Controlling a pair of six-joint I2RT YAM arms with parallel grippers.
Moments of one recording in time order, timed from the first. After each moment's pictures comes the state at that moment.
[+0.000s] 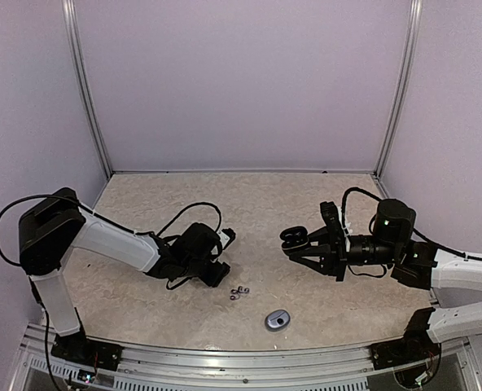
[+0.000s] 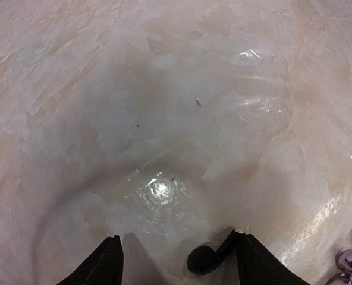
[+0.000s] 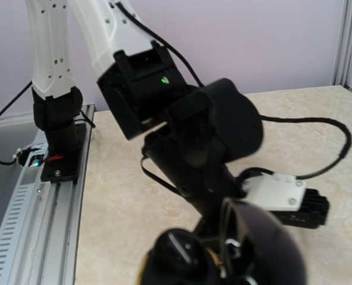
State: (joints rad) left arm -0.93 1.83 0.87 0.09 -0.24 -0.08; right arm 0.82 0.98 0.51 0.34 -0.60 -0.05
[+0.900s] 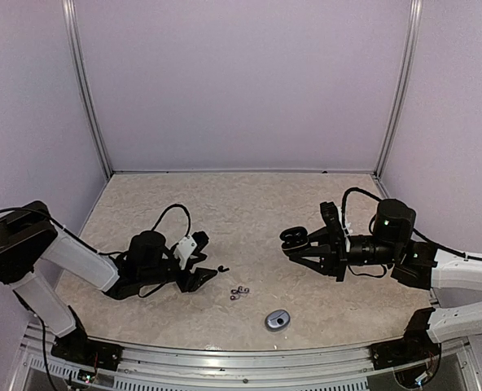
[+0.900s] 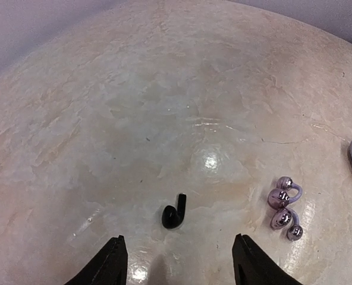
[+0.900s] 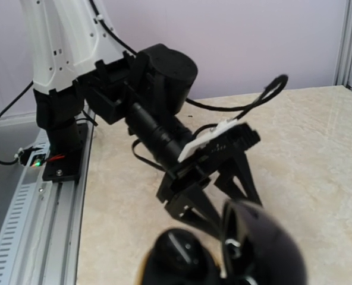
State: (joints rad) left arm -0.80 1.61 0.43 0.73 0.15 0.12; right arm 0.82 0.98 0.51 0.34 -0.61 -0.06
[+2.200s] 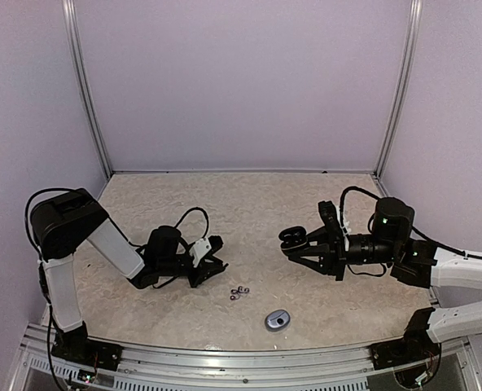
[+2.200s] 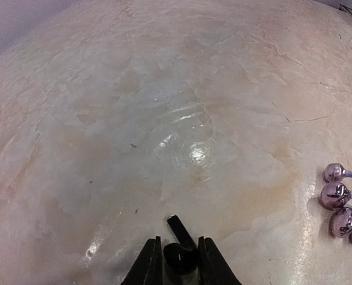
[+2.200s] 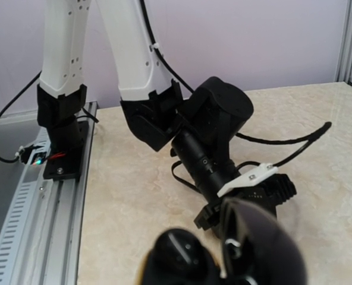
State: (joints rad) left arm -0.69 1.96 0.61 0.83 0.39 0.32; right arm 0.82 0.99 0.53 0.32 -0.61 -0.06
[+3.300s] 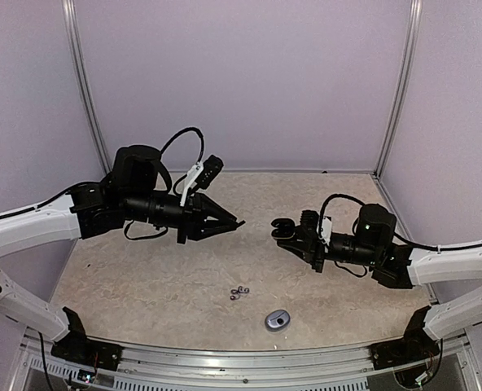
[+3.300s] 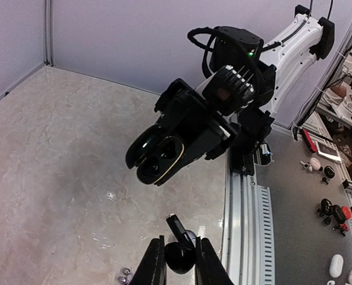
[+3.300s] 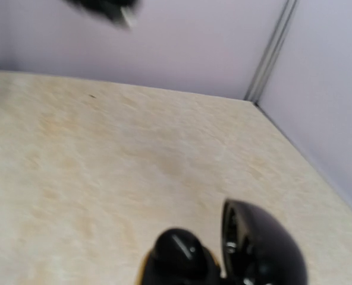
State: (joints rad) left arm -0.87 1.31 1.07 -0.13 0.55 -0.02; right arm 0.82 1.18 0.49 0.60 -0.40 -0.36
